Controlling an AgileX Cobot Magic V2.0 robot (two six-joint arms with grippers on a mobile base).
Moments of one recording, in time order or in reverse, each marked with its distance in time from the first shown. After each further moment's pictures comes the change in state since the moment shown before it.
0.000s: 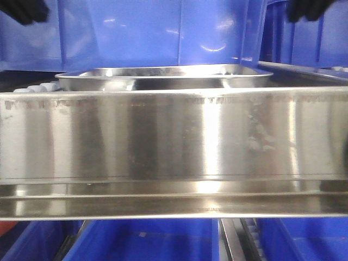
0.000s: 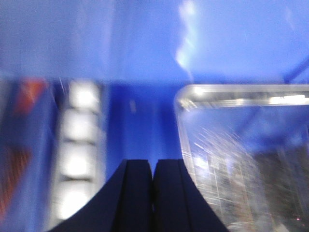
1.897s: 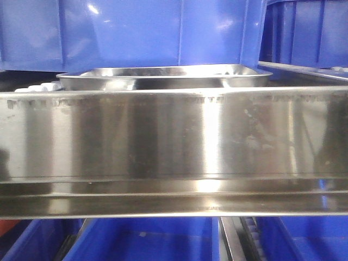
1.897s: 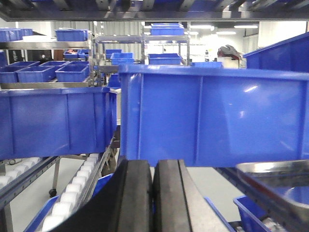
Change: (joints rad) left arm 0.355 -1.391 1.108 -0.308 -0.766 0.660; right arm -0.510 -1.490 1.223 0.212 -1.045 -0.450
